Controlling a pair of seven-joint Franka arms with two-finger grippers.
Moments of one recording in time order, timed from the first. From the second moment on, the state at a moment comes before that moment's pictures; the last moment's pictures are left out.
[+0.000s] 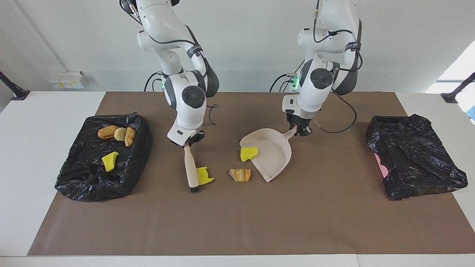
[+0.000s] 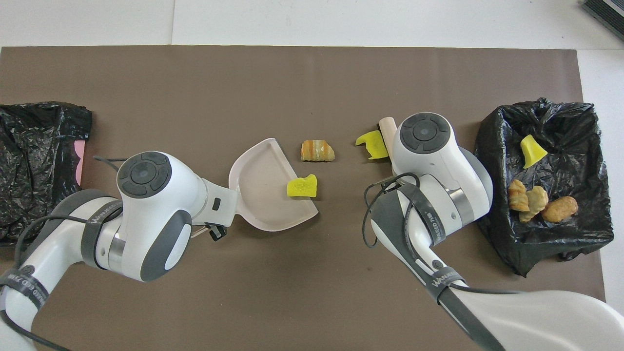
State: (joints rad) left arm -0.29 0.05 -0.14 -2.15 -0.06 2.10 0.66; right arm 0.23 0.31 0.15 -1.82 -0.21 1.93 0.19
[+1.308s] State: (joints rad) left arm -0.29 0.04 -0.14 -2.17 -0.07 2.10 0.58; right arm 0.28 0.38 0.34 -1.74 0.08 1.98 0.15
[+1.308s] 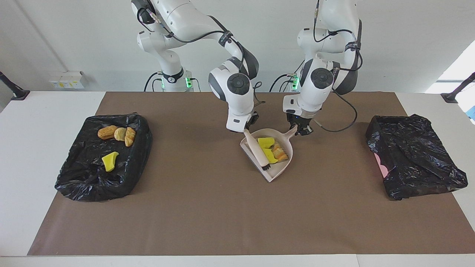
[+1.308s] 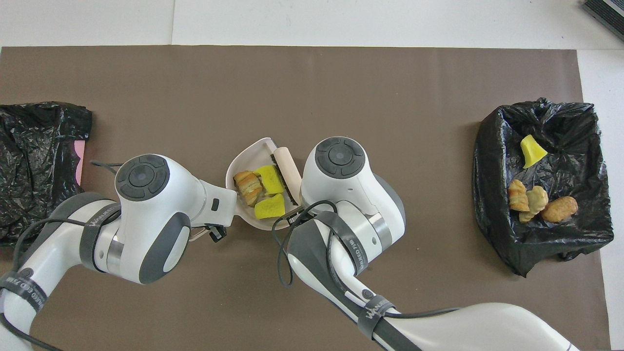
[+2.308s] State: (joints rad) left arm -0.07 -0.07 -0.12 -2.11 -0.13 2.09 0.41; right arm 0.30 0.13 0.35 -1.85 0.04 1.77 0.49
